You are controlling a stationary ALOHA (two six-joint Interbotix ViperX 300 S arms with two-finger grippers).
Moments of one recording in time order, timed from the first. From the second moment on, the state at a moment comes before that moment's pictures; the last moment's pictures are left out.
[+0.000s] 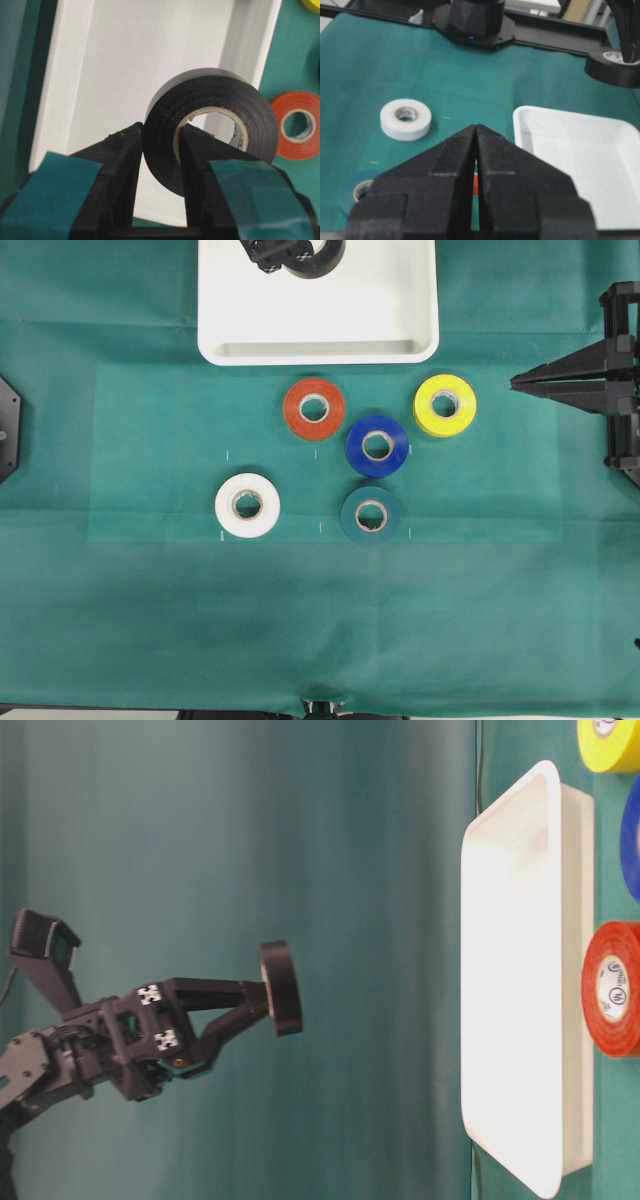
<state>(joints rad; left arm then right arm) 0.38 0.09 -0.08 0.00 1.06 0.13 0.00 -0.94 1.14 0.00 -0.08 -0.01</state>
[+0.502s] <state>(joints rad) 0.40 0.18 0.07 0.00 0.88 0.14 0.00 -0.94 1.14 0.00 -0.08 -0.01</state>
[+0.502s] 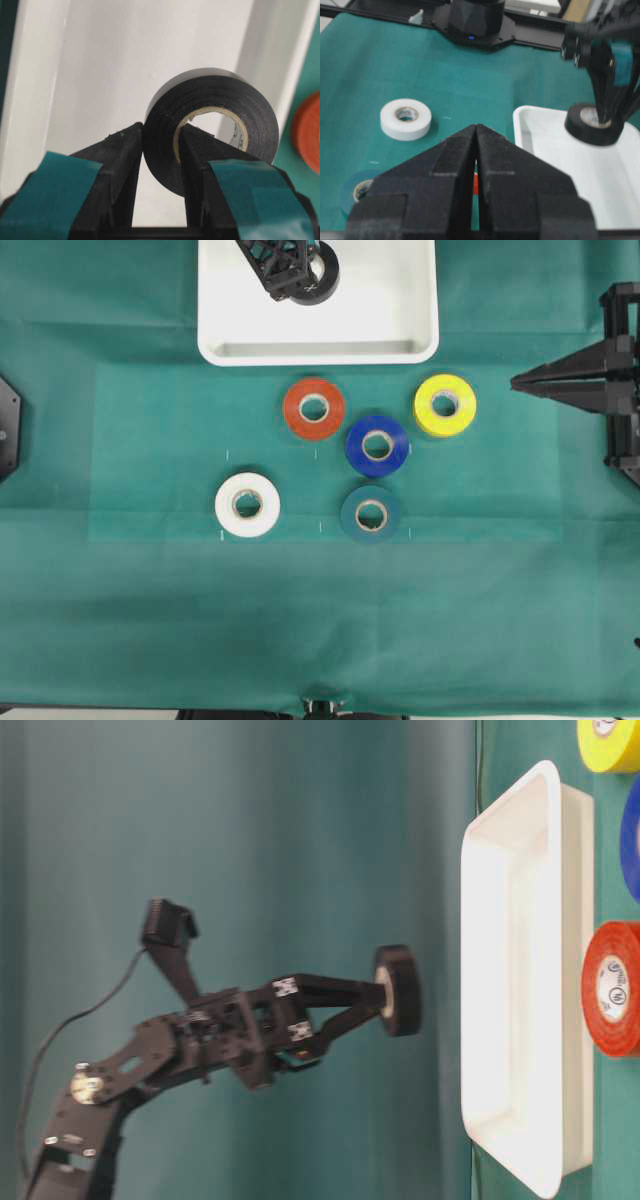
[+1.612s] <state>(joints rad) 0.48 0.34 0.18 0.00 0.61 0.13 0.00 -0.93 1.14 0.00 -0.08 -0.01</state>
